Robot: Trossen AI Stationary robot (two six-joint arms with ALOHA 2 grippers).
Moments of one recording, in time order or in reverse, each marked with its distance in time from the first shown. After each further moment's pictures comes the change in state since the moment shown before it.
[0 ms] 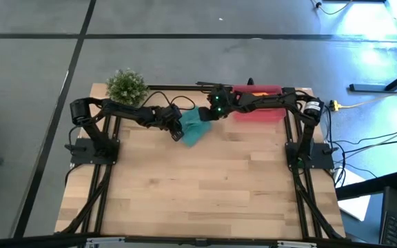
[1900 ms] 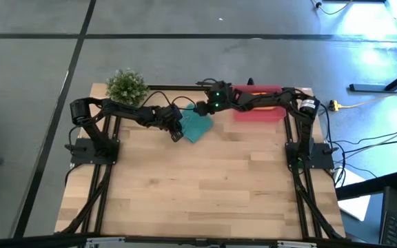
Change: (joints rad) left arm 0.000 0.002 -0.002 -0.005 0.030 0.051; right arm -0.042 0.055 0.000 0.233 0.049 -0.070
